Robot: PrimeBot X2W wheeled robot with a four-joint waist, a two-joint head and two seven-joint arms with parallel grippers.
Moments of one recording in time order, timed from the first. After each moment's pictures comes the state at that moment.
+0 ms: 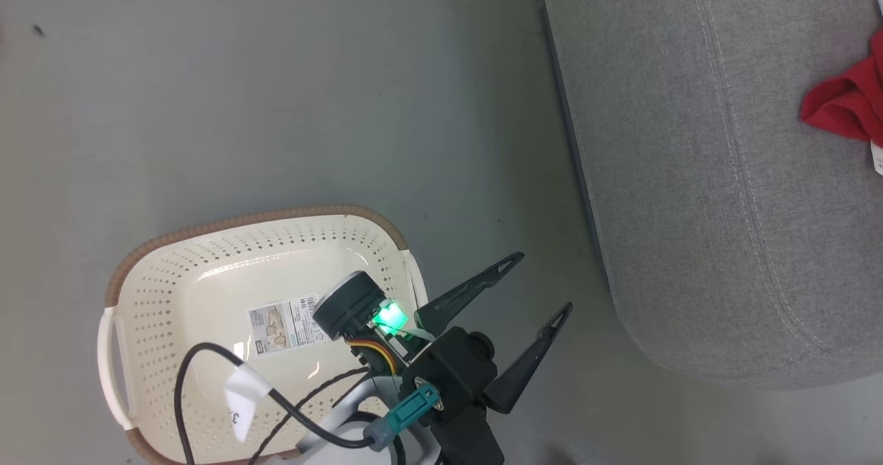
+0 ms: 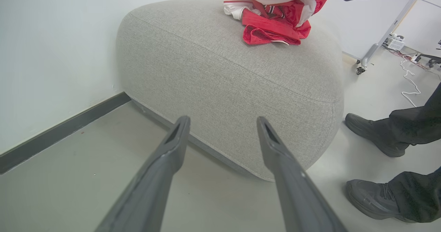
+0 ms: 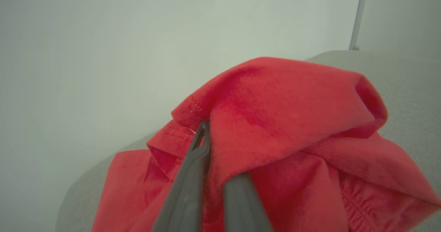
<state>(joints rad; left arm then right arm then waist) -0.54 0.20 -0.82 -0.02 -0.29 -0.03 0.04 -1.02 -0.49 -0.14 0.86 0.63 0.05 -0.26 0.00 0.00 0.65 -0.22</state>
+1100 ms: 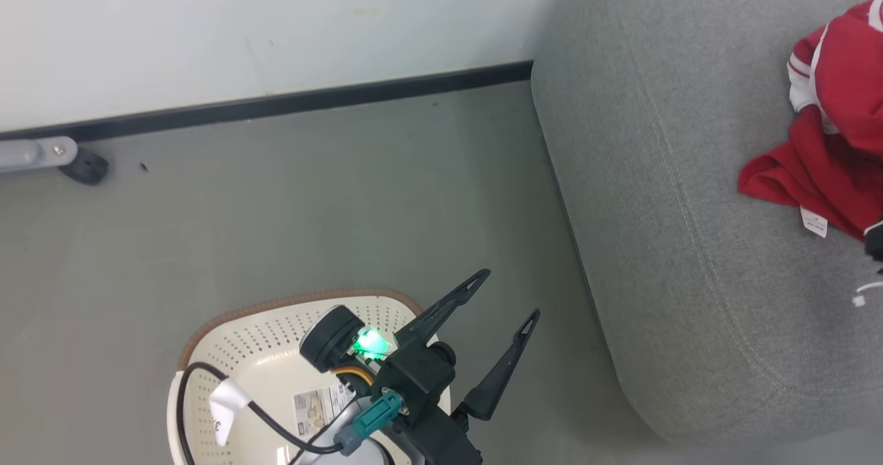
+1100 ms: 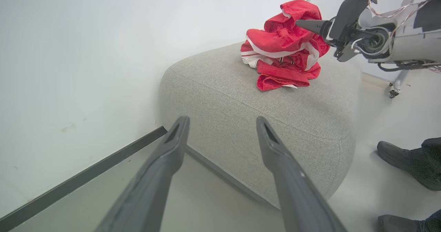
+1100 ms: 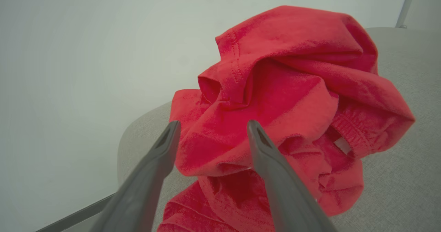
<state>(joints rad) -0.47 0.16 -0.78 0.14 -0.34 -0.01 -0.12 -0.80 -0.38 -0.01 0.91 0.54 0.09 -0.26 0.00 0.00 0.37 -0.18</state>
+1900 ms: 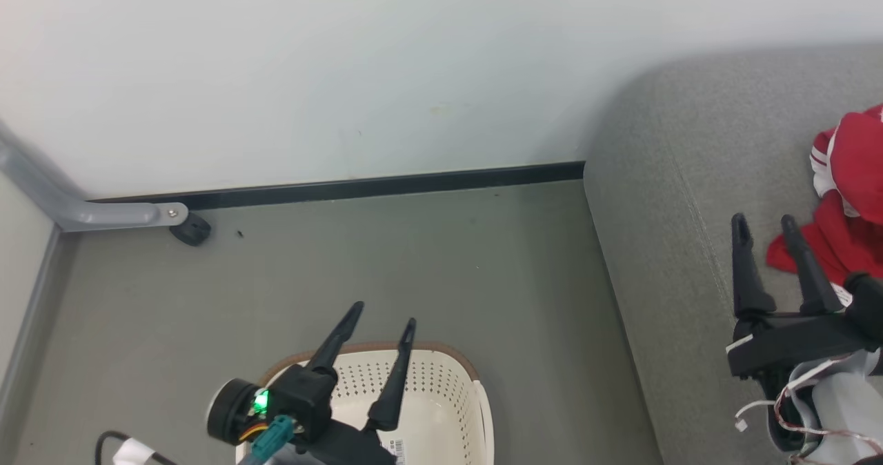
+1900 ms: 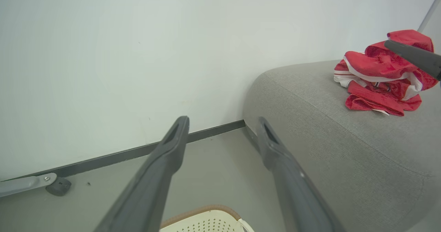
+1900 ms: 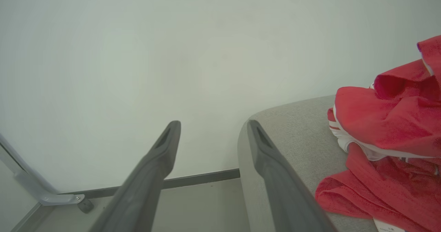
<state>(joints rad) -0.29 0.18 -0.60 0.18 -0.44 0.11 -0.18 -0.43 -0.24 0.11 0.46 0.42 0.10 -0.26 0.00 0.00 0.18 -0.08</state>
